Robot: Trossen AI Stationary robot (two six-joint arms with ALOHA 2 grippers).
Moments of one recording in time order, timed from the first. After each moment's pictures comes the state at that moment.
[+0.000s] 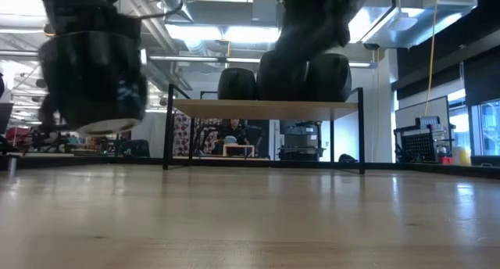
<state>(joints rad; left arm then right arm) -0.11 1.02 0.69 -0.72 -0.02 -0.71 0.37 1.80 1.39 -0.62 0.51 0.62</state>
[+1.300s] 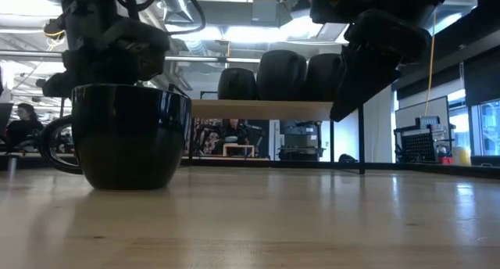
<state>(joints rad) -0.30 1.50 0.89 -0.66 -0.10 -1.33 0.45 1.80 1.23 -0.74 0.55 0.65</state>
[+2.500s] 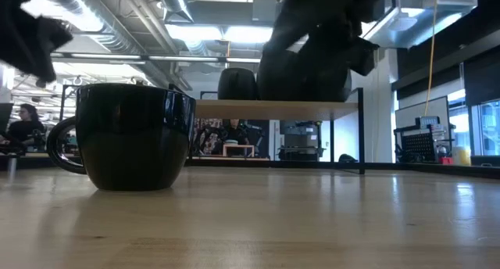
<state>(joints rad) -0.81 1.15 0.70 -0.62 -0.56 -0.81 0.45 1.80 1.23 -0.29 0.35 0.90</state>
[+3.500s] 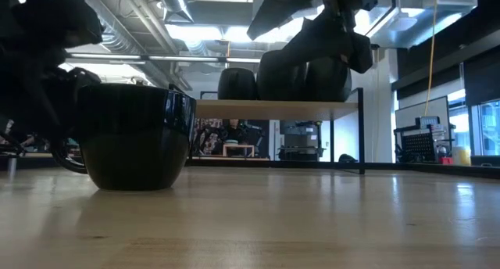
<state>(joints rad) -0.64 1.31 0.56 -0.28 -0.44 -0.59 0.45 1.80 1.23 -0.21 0.35 1.02</state>
